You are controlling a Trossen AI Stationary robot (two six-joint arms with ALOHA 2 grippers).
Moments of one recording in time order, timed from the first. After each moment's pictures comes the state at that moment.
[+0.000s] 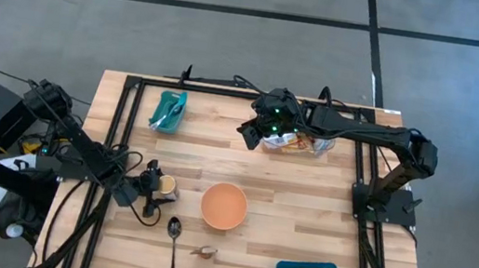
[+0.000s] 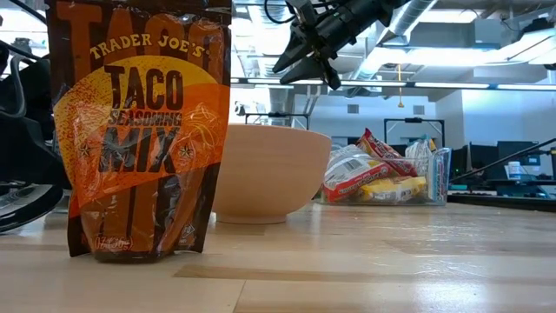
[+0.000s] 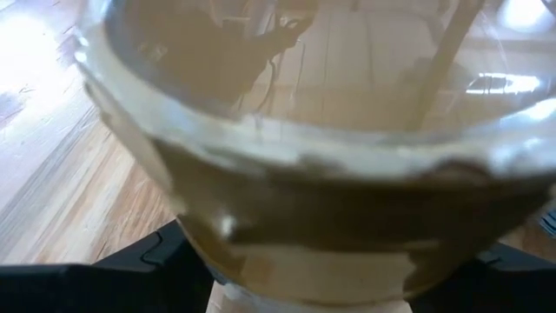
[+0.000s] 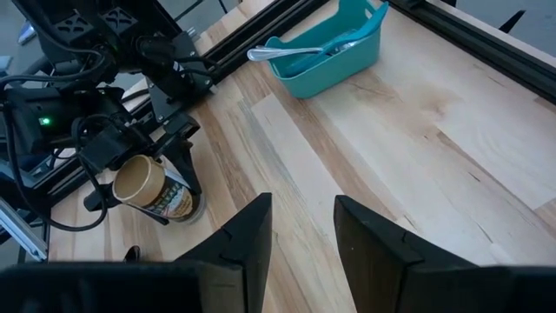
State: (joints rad) left arm -0.71 1.23 0.03 0.51 -0.74 -0.51; right arm -0.25 1.64 1.36 -0.35 -0.10 0.44
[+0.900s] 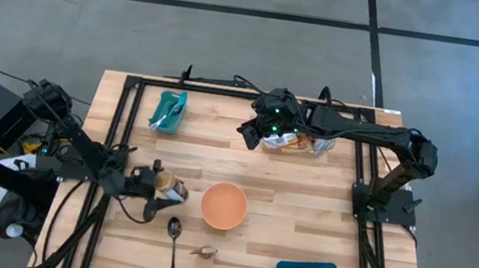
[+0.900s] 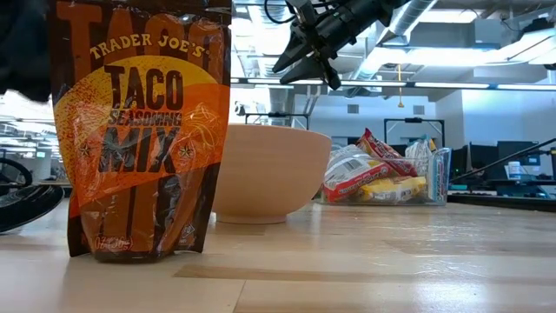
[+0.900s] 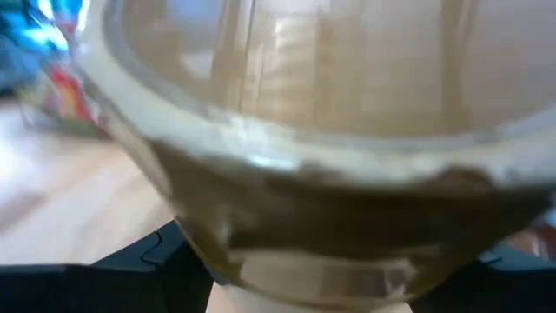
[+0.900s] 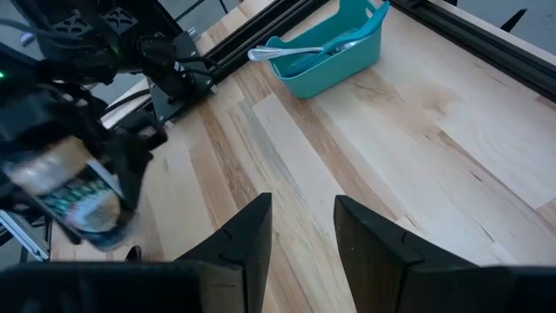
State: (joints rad) left arm -0.71 1.23 0.05 1.05 -0.80 -0.32; right arm -0.25 1.64 1.36 -0.35 -0.11 0.44
